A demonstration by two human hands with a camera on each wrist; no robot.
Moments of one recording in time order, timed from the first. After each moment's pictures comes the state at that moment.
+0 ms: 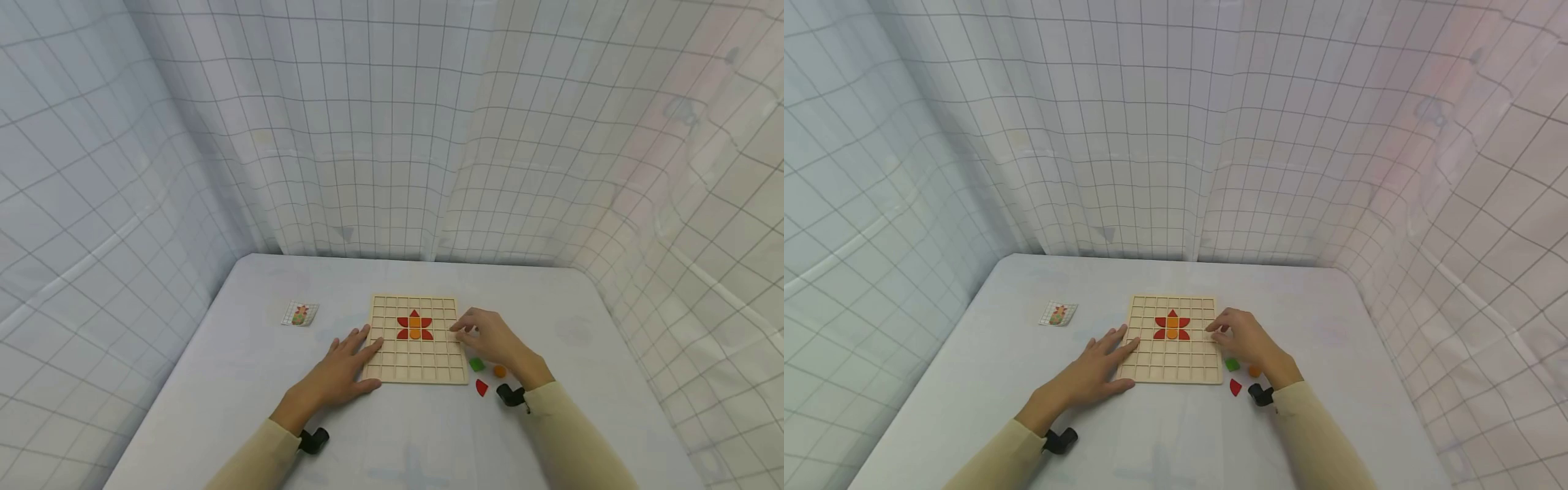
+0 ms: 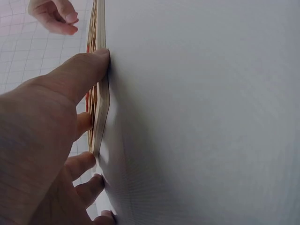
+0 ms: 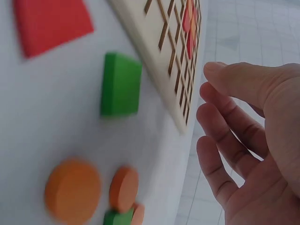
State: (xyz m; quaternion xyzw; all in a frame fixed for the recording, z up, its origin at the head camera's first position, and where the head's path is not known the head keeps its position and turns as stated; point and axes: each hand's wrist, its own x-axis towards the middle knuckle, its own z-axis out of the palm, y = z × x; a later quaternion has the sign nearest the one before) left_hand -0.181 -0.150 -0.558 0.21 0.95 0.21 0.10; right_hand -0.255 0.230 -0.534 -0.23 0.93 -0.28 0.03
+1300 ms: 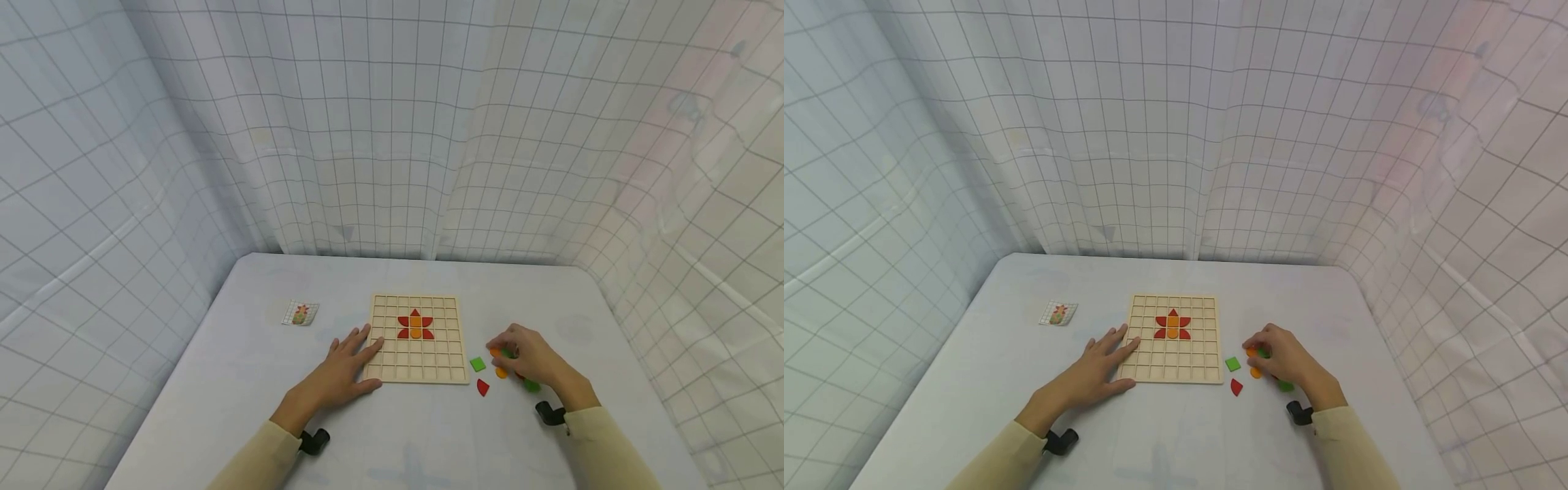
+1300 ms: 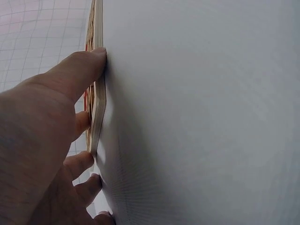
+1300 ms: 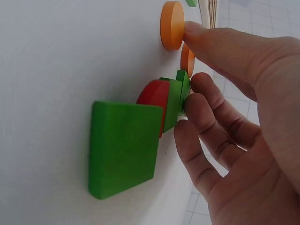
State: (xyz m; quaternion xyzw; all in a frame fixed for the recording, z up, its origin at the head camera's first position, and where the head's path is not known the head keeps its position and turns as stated) left_hand -0.183 -0.153 -0.565 0.22 0.94 0.23 0.10; right_hand -0.225 0.309 -0.550 -0.22 0.93 -0.28 0.04
